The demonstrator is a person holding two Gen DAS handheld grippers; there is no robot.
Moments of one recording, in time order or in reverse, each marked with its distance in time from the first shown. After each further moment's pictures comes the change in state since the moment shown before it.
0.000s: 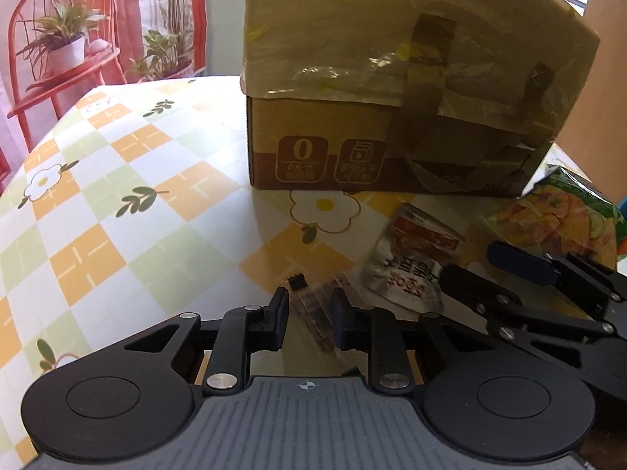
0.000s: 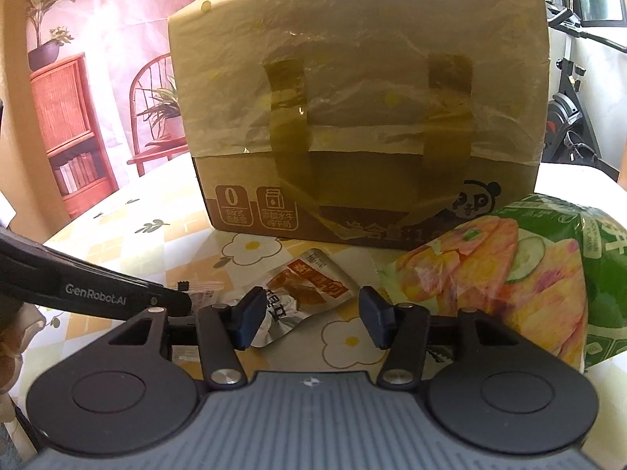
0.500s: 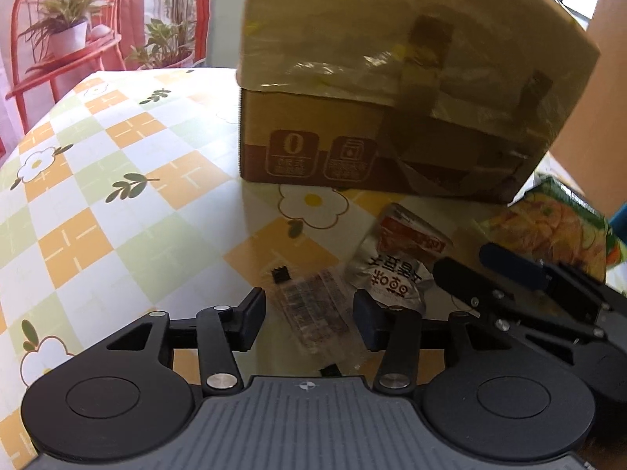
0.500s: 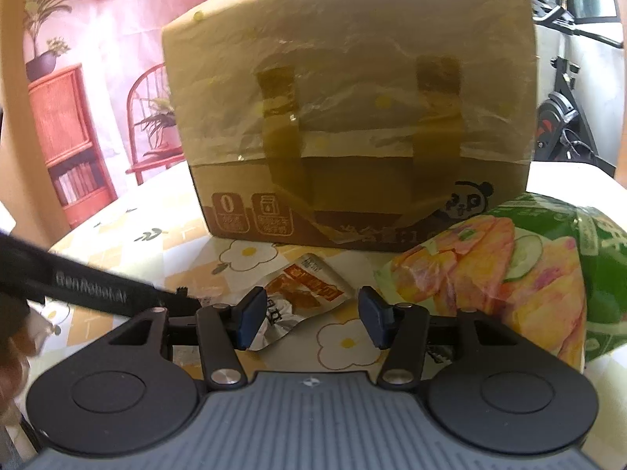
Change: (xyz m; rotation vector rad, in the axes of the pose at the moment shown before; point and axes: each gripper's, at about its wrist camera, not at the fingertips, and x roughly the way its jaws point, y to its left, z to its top) left arm -0.005 -0.012 -0.007 -0.032 0.004 -0.021; right arm -0.003 -0.005 -0.001 0.032 -0.024 -0.003
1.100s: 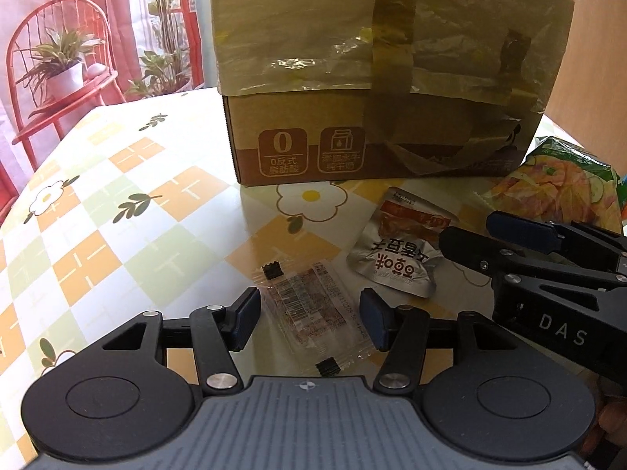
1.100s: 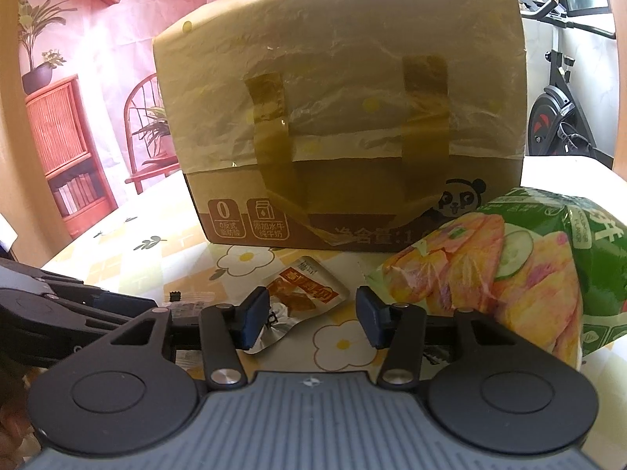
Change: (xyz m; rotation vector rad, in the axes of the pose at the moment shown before) left arm 0.001 -0.010 -0.011 0.112 -0.032 0.070; right arm -0.003 -0.003 0.000 0.023 -0.003 0.003
